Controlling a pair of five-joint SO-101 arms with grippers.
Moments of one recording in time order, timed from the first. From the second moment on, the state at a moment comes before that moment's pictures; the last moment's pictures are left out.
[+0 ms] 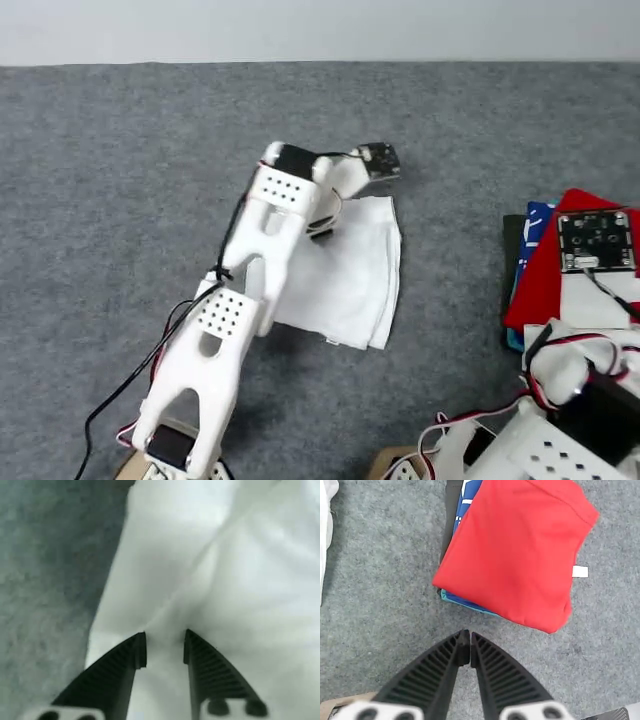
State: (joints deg) left arm 17.9 70.7 -76.3 98.6 -38.0; right arm 33.8 -60.0 22.3 100.3 34.5
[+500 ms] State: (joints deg) left arm 9.2 71.4 -81.1 98.9 -38.0; right arm 33.8 -60.1 22.3 100.3 34.5
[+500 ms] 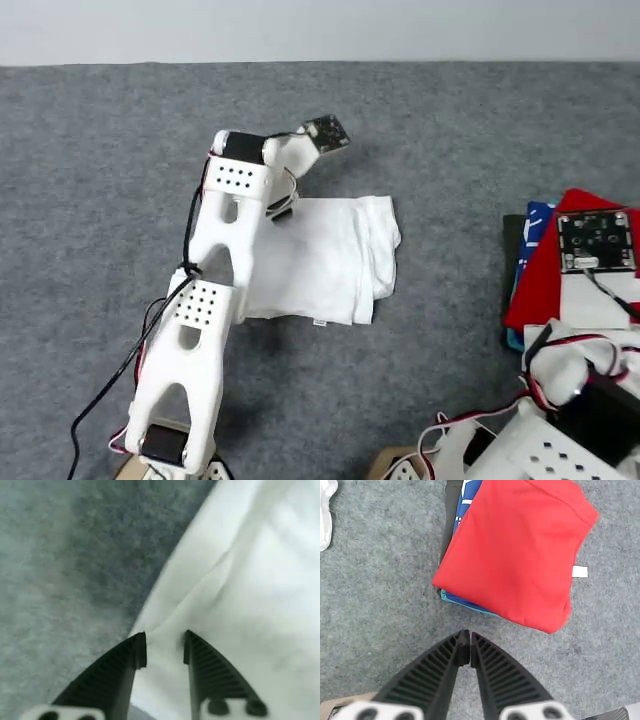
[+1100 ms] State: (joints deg) left arm 24.3 71.9 -89.2 99.1 -32.4; right arm 33.8 -60.1 22.3 100.3 34.5
